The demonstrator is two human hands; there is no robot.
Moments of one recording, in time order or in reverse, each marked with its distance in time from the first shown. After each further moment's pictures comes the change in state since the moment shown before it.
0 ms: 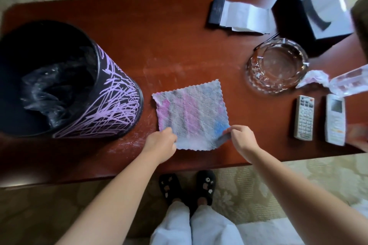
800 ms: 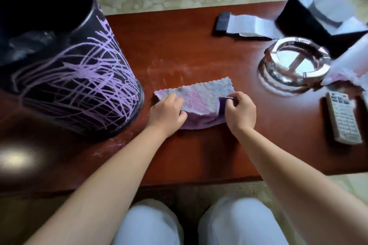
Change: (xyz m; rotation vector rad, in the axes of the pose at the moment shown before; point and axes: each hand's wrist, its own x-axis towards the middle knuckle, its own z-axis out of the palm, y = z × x) left_hand 0.062 -0.010 0.021 -0.085 0.783 0.066; right_hand 0.065 -0.010 0.061 0.072 0.578 -0.520
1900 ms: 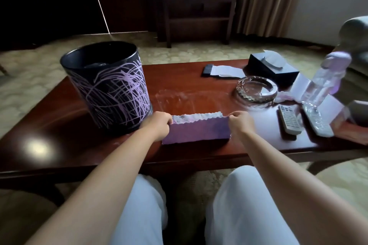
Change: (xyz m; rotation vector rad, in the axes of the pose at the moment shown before) left_hand -0.088 0.022 -0.074 0.045 -0.144 -0.125; right_hand -0.071 0.002 -0.098 0.047 -0.096 0.065
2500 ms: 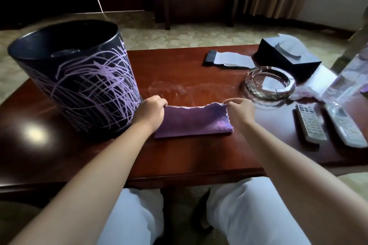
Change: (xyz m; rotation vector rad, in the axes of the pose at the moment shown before) left_hand 0.079 -0.019 0.031 -0.077 0.355 0.113; right_hand 0.084 -0.001 0.046 0.314 -0.037 0.025
